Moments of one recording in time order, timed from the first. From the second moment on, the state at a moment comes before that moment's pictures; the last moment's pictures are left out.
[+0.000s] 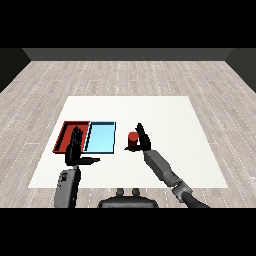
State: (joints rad) left arm 0.00 0.06 0.07 -1.62 0.08 -0.08 -0.40; right arm -0.61 0.00 0.39 -0.61 -0.61 -0.09 -0.69
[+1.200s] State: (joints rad) left arm -0.03 0.05 0.05 -1.60 0.05 -0.05 -0.40; right arm -0.69 0.00 0.54 -0.59 -0.73 -0.37 -0.57
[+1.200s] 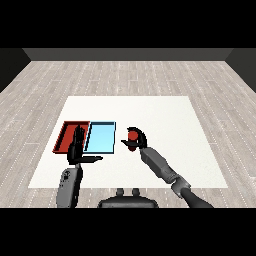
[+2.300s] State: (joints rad) left arm -0.01 0.05 0.04 -1.59 0.02 -0.04 -0.43; right arm -0.71 -0.01 0.47 -0.64 -0.59 -0.45 -0.49
